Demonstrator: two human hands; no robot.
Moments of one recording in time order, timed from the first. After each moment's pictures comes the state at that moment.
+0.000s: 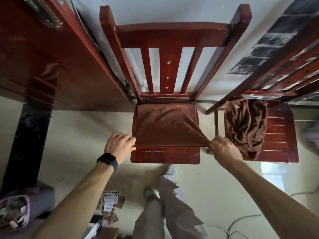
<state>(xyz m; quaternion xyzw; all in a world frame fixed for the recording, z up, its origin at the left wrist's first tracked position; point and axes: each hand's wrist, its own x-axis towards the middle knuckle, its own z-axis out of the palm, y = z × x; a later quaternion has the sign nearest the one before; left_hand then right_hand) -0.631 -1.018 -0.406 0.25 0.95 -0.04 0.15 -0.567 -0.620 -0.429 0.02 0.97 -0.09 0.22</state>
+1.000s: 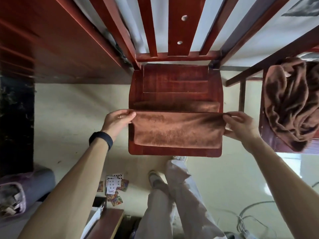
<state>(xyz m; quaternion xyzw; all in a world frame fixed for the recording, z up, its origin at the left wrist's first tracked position) -0.677 -1.027 -0.569 -0.30 0.73 0.55 0.27 -0.617 -0.629 -0.569 0.42 0.69 -0.55 0.20</state>
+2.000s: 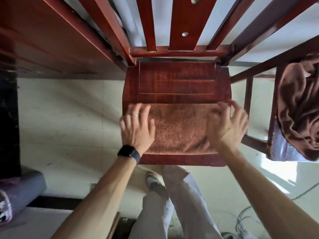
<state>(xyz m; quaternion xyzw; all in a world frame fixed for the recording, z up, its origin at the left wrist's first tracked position) -0.650 -0.963 -0.637 0.04 0.99 0.08 0.07 -0.630 -0.706 -0.615 0.22 0.96 -0.17 0.03</state>
